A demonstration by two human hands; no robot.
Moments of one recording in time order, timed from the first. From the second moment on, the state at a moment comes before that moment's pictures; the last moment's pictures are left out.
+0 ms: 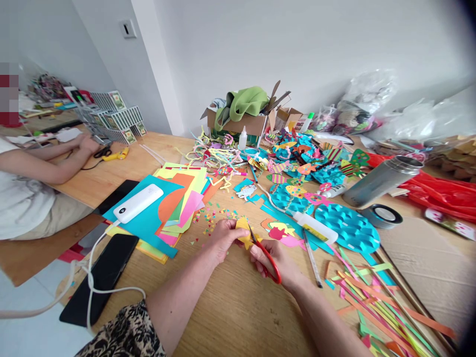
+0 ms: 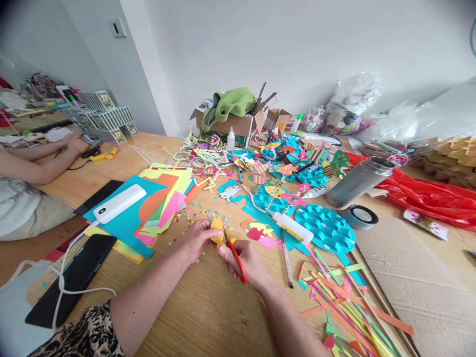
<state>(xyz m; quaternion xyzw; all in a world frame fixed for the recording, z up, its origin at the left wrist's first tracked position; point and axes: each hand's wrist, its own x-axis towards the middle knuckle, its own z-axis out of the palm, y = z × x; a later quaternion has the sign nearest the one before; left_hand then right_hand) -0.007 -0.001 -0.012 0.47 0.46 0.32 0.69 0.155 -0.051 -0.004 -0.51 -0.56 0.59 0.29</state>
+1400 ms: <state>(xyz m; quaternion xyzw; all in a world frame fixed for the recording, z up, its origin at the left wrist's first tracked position) -0.003 -0.004 0.001 0.39 0.43 0.39 0.72 0.152 -0.052 0.001 -0.52 -0.55 0.58 0.30</state>
